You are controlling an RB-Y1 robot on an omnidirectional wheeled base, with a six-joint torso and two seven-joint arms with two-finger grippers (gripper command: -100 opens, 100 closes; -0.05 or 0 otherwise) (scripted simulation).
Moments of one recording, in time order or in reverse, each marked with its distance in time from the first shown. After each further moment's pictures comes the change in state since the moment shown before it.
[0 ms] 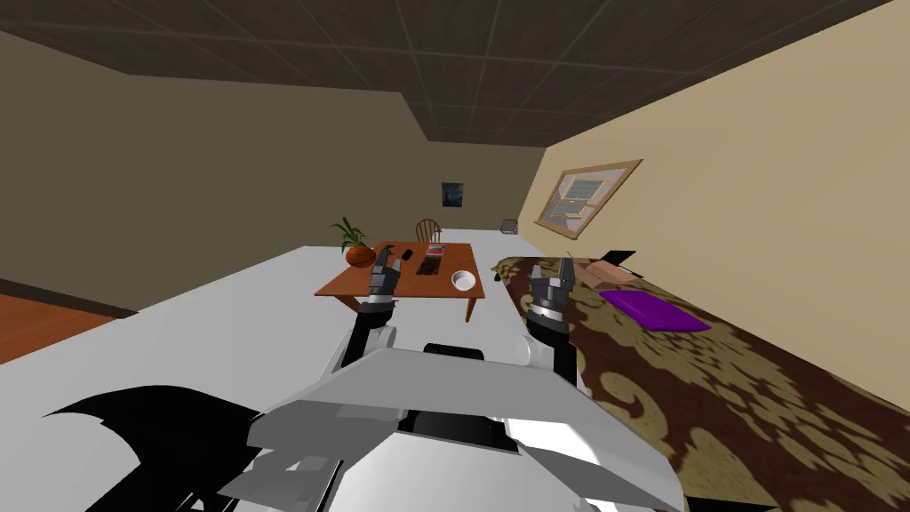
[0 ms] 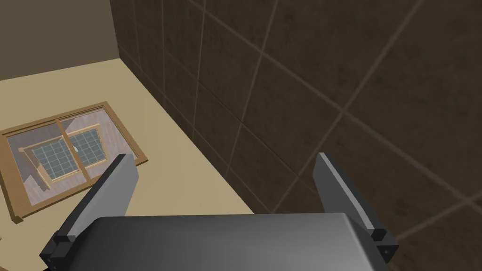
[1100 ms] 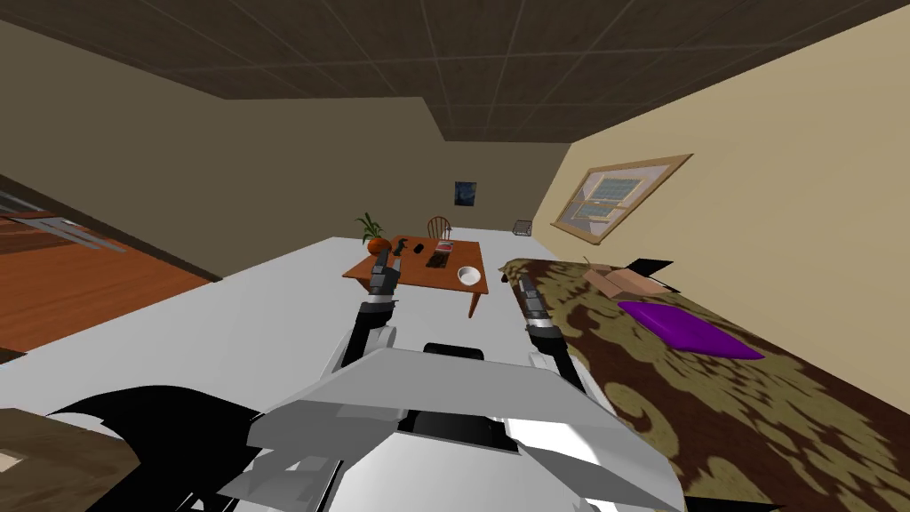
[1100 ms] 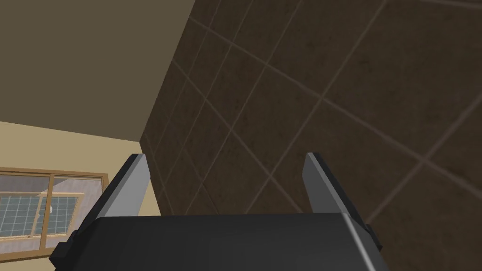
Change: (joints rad) left arm 0.000 0.000 0.000 0.000 0.000 0.000 0.000; right arm 0.037 -0.317 0.018 0.178 0.161 0.014 0.068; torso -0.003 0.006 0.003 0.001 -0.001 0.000
